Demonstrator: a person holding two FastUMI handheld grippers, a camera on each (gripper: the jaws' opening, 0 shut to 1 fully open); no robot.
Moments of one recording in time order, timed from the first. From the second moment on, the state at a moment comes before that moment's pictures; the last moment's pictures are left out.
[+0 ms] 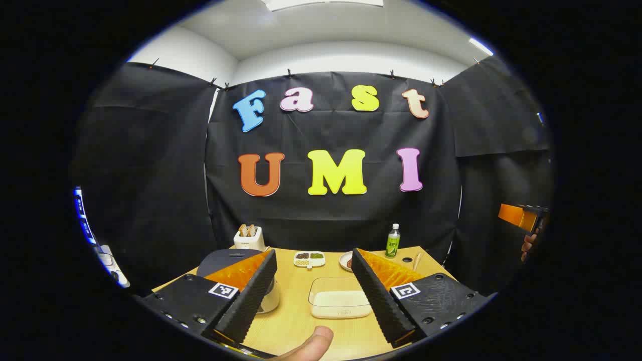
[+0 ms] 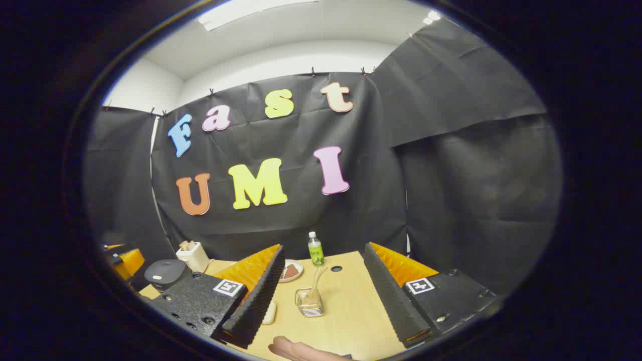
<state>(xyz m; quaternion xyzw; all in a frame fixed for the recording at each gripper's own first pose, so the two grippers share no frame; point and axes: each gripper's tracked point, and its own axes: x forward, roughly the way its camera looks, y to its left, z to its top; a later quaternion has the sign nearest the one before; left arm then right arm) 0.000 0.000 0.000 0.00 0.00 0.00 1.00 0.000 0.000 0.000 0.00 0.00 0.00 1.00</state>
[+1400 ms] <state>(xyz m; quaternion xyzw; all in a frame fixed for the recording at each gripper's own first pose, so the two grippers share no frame) 0.018 0.128 0.011 0.01 -0.03 0.02 1.00 -0.015 0.044 -0.009 -0.05 0.00 0.00 1.00</state>
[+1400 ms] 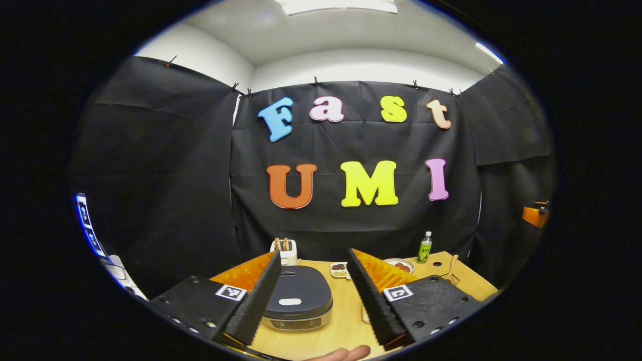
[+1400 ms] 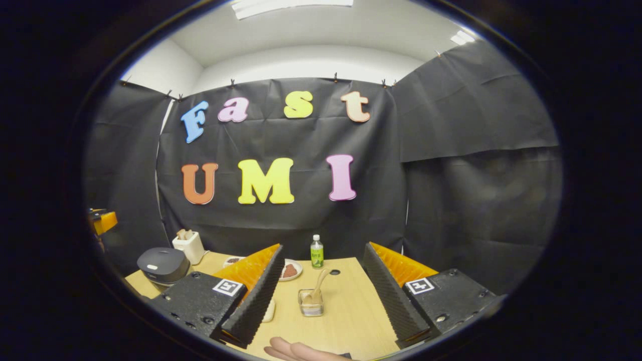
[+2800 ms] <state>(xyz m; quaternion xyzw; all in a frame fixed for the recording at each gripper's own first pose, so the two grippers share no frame) 0.115 0.187 -0.202 -0.05 0.23 0.06 0.97 0.026 0.027 -0.086 -0.07 0.05 0.01 1.00</state>
